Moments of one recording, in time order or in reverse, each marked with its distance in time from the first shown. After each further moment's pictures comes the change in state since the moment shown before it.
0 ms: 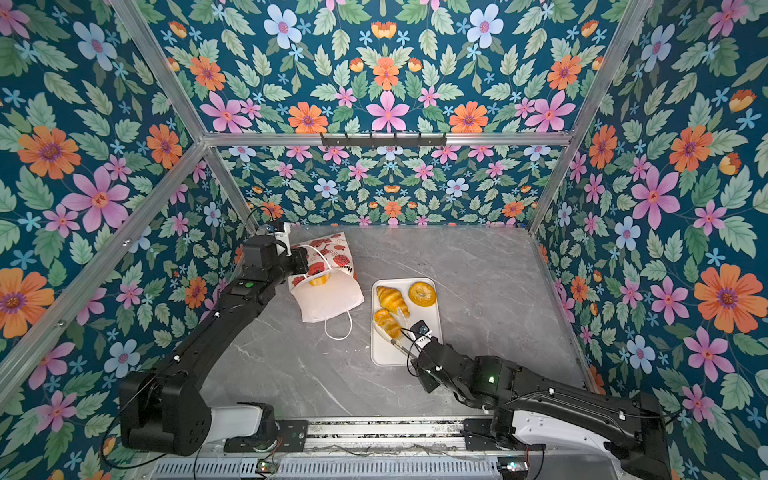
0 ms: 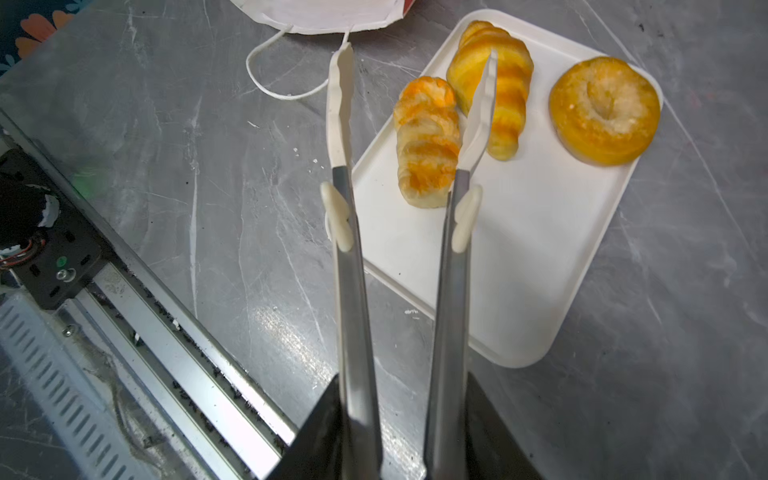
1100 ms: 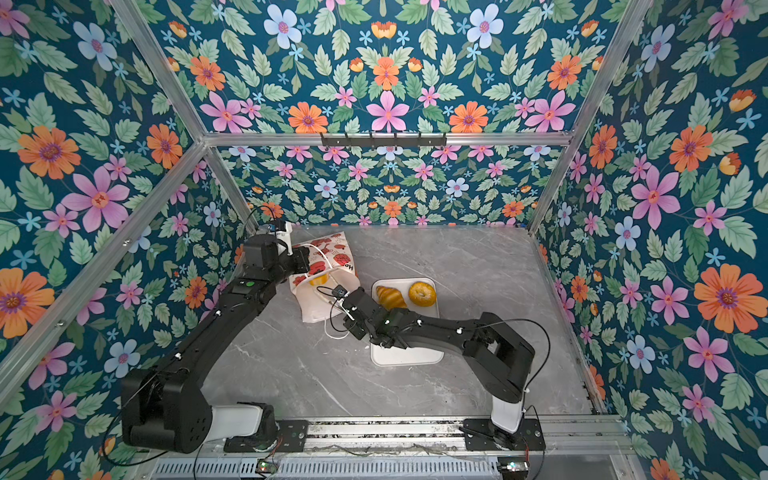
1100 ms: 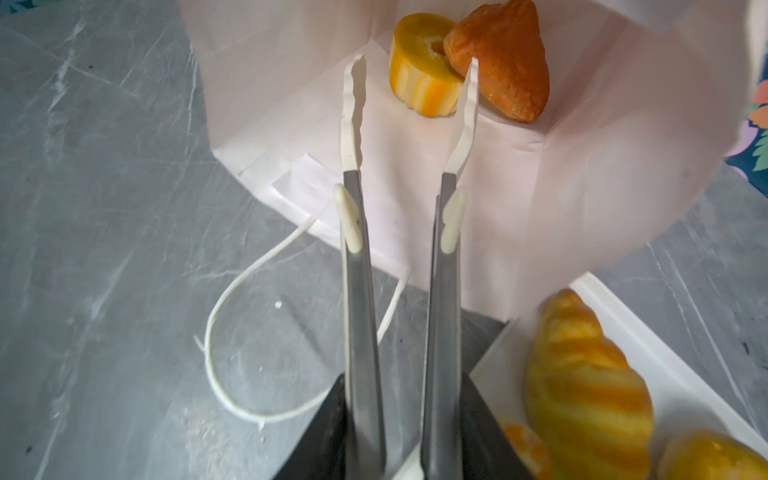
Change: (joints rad) left arm 0.000 0.013 0.005 0.015 0.039 -0.007; right arm -0.188 0.941 0.540 0.542 -0.068 -0.438
